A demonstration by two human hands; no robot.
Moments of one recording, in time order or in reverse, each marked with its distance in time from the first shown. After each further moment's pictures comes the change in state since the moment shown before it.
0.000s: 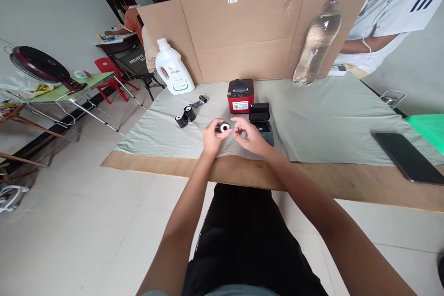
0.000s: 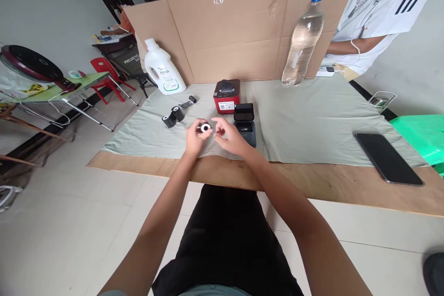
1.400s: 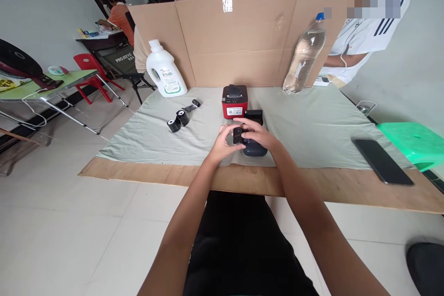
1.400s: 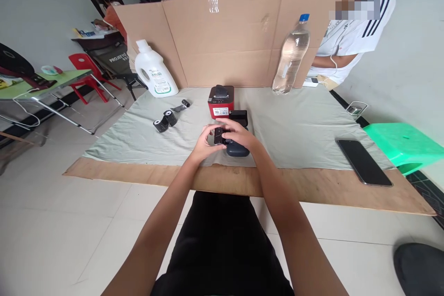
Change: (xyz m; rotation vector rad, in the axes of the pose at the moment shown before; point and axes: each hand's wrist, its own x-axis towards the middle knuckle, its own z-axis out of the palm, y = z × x) left_hand -0.003 0.012 0.040 -0.265 -0.273 0.191; right_hand 0.010 0.011 -0.057 0.343 -0.175 0.387
